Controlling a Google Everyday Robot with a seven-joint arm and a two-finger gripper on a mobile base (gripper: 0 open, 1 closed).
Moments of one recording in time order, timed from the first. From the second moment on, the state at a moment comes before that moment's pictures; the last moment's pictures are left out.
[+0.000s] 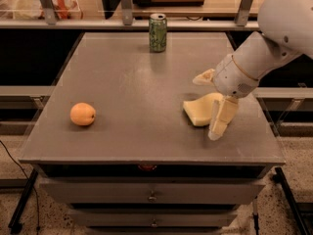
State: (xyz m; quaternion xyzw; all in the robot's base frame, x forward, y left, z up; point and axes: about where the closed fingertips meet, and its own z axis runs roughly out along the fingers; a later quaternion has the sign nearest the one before) arm 0.519 -0.135 0.837 -0.70 0.66 0.16 0.21
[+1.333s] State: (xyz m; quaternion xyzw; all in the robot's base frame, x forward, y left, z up) arm 0.523 -0.140 0.838 -0.69 0.67 0.17 0.19
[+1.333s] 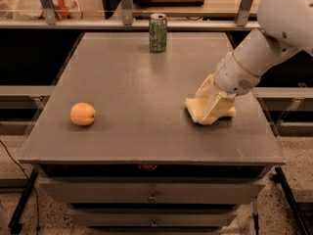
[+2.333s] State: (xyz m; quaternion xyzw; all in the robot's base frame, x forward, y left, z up) arm 0.558 -0.156 0.881 -0.68 0.69 0.11 0.22
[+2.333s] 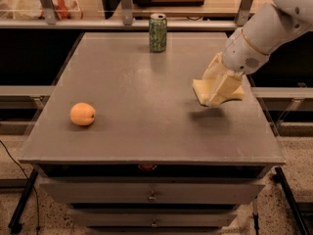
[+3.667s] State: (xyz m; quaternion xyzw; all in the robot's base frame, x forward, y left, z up) arm 0.660 -0.075 0.907 -0.71 0.61 0.07 0.33
